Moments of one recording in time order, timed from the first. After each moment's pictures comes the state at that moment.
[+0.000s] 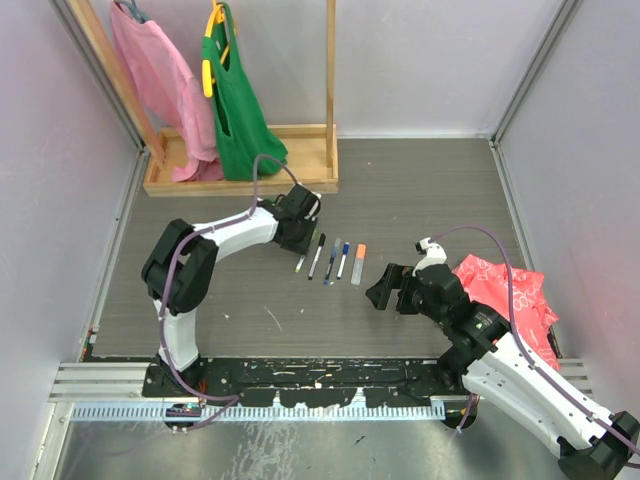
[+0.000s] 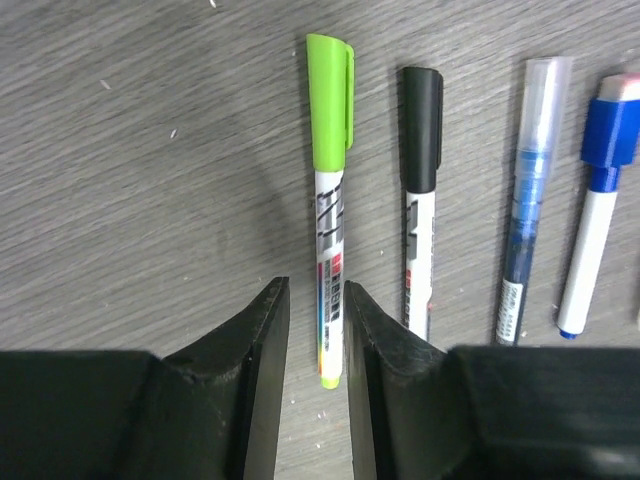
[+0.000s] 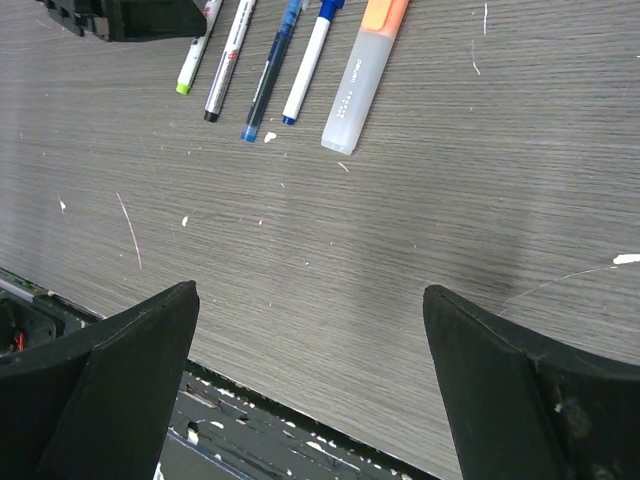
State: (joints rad) left arm -0.66 1.94 1.34 -0.49 -0.06 -0.31; right arm 0.66 0.55 0.46 -0.52 0.07 0.69
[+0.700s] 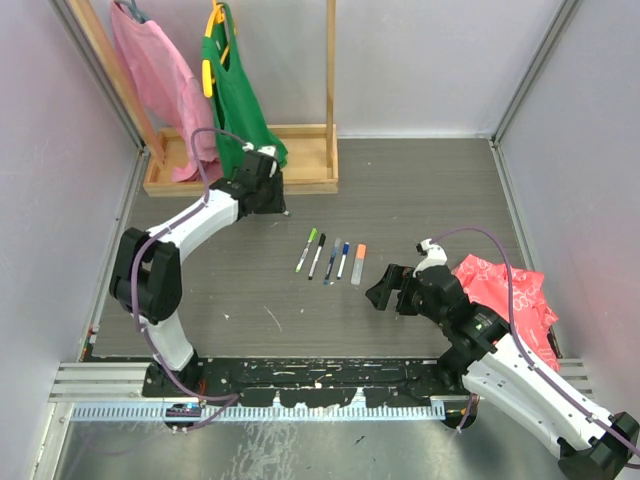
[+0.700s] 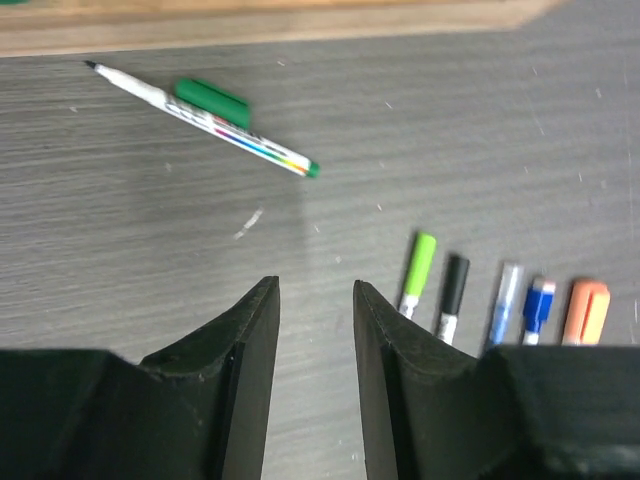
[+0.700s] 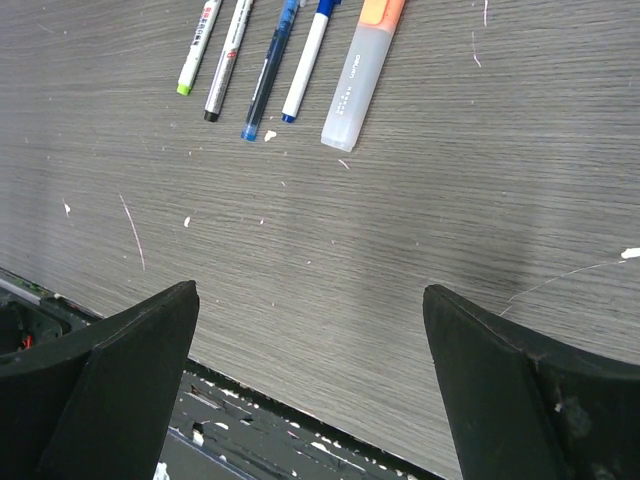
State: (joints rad) left arm -0.47 1.76 1.37 -0.42 -0.07 -0.38; right arm 0.66 0.54 0.44 -0.51 0.07 0.71
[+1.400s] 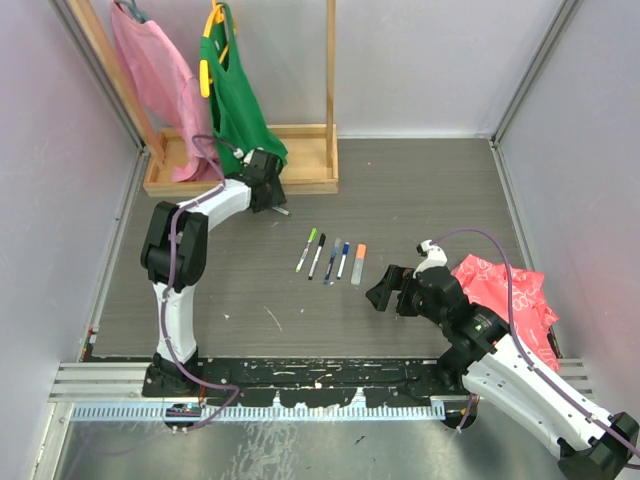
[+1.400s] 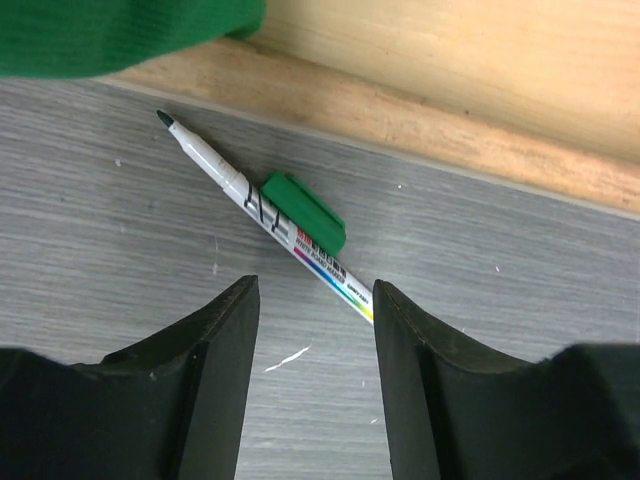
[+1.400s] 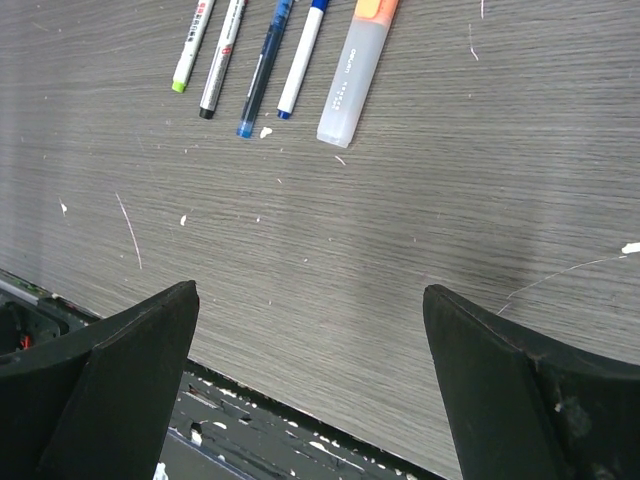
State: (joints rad) left arm -0.38 2.06 1.52 -0.36 -0.21 -0.63; right arm 0.66 0.53 0.44 -0.51 0.07 0.72
